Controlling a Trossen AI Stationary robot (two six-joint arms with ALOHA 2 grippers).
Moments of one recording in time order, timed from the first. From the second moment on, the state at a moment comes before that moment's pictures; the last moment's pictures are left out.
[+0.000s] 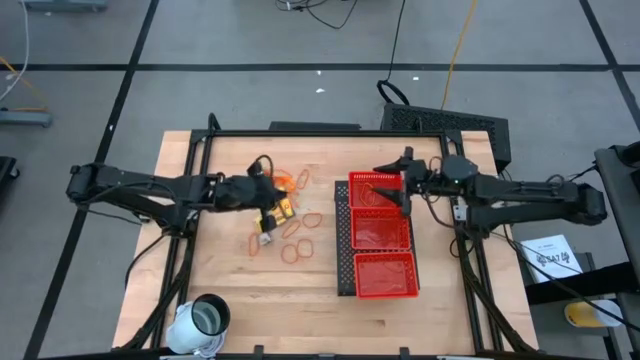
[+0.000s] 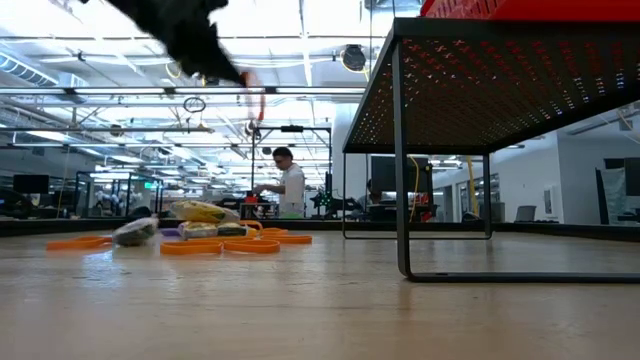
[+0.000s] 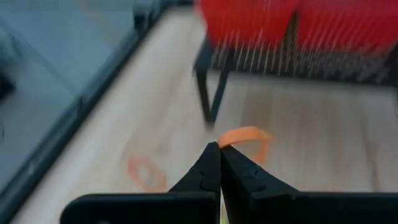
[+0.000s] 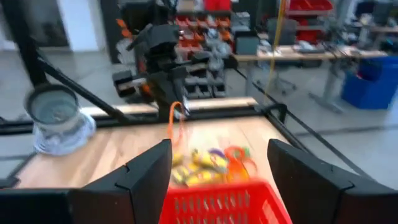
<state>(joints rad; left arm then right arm) -0.04 1.12 0.82 -0.25 -0.32 -0.05 -0.19 0.85 0.56 0.27 -0.09 0.02</state>
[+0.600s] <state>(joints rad) -0.03 1.22 0.82 0.25 -0.23 0.20 -0.13 1.30 0.72 0.67 -0.27 0.02</state>
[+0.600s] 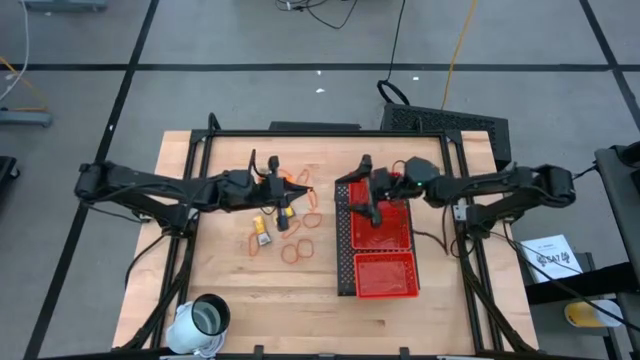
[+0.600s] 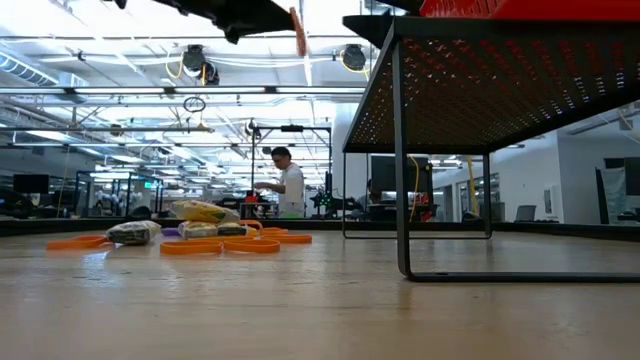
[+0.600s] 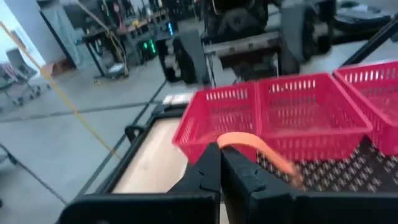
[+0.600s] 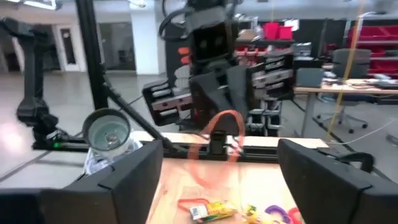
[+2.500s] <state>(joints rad) -0.01 1.40 1.02 0.21 -0.24 0.16 -0.13 1.41 0.78 0.59 -0.26 0.06</state>
